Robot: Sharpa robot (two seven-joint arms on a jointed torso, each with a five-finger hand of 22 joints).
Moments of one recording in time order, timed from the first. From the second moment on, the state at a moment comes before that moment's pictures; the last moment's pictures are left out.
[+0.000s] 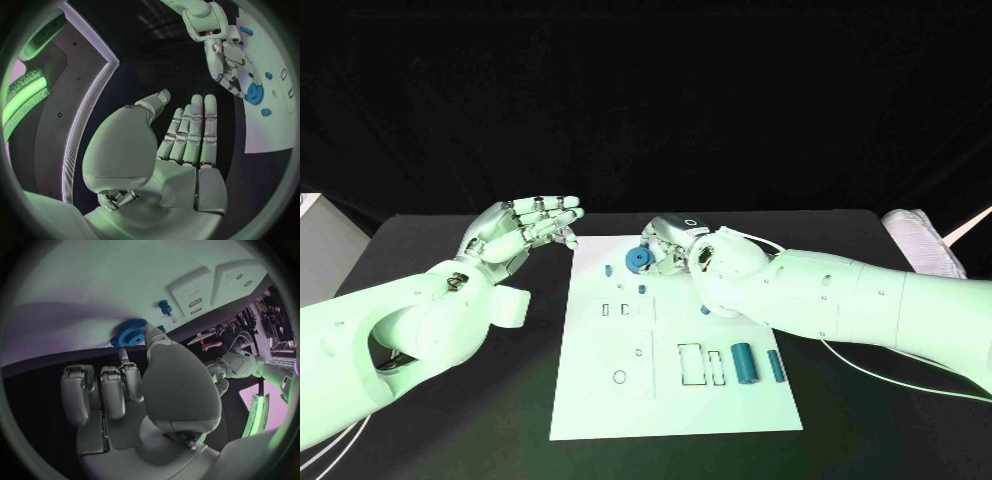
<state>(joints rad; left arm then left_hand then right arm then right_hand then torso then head) 1.19 -0.97 0.02 1.69 -0.07 -0.28 0.48 1.37 -0.17 0.47 0.02 0.09 0.84 0.21 0.19 0.13 0.98 0.17 0.11 0.07 0.91 0.11 0.80 0.46 0.17 0.76 0.21 0.91 0.55 1.28 -0.51 -0.15 1.25 -1.51 -0.42 -0.29 1.37 -0.23 0.13 0.29 0.22 0.85 0.18 0.09 0.35 1.42 0.09 1.43 1.31 1.46 0.01 1.57 1.31 0.03 1.46 0.11 1.50 1.31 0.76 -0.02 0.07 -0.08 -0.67</state>
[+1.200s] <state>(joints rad) 1.19 -0.97 0.02 1.68 -0.07 -0.29 0.48 1.37 -0.17 0.47 0.01 0.09 0.84 0.21 0.19 0.13 0.97 0.17 0.11 0.07 0.91 0.11 0.80 0.46 0.17 0.76 0.21 0.92 0.56 1.29 -0.52 -0.15 1.26 -1.44 -0.40 -0.26 1.28 -0.15 0.22 0.29 0.31 0.94 0.16 0.13 0.35 1.46 0.07 1.46 1.31 1.46 0.00 1.57 1.31 0.03 1.47 0.11 1.52 1.31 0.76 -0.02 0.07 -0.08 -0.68</state>
